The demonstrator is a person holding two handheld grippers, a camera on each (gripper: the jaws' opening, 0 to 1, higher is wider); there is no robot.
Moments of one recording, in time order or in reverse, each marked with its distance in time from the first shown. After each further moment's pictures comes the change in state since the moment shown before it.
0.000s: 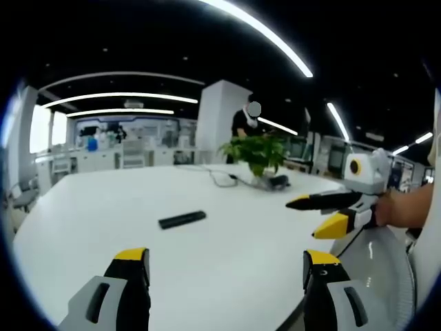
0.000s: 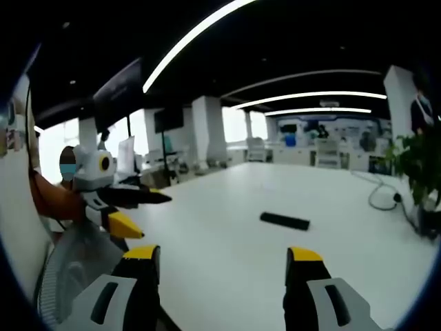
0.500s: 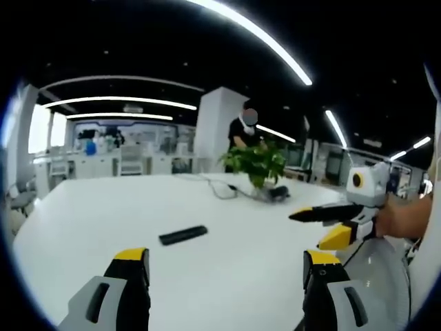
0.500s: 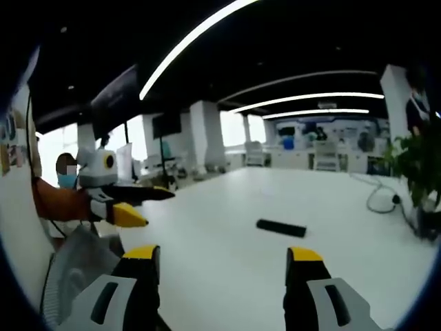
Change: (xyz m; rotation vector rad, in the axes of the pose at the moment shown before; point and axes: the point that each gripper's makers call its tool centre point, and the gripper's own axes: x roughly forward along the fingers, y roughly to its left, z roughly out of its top) left arm 0.013 0.016 0.032 -0.003 -0.045 -0.020; right arm -0.001 -0.017 0.018 0.014 -0.035 -0.012
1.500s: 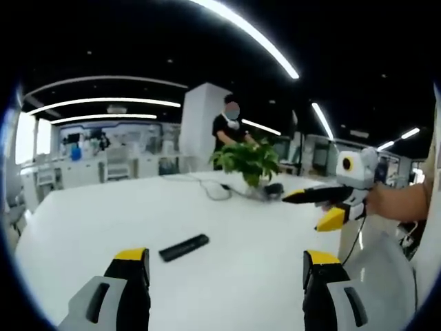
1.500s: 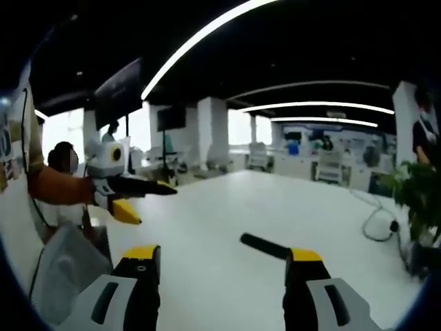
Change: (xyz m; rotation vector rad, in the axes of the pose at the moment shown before) left arm 0.033 0.026 0.023 0.048 0.039 -0.089; right arm 0.022 -0.041 0.034 -0.099 0.032 0.020
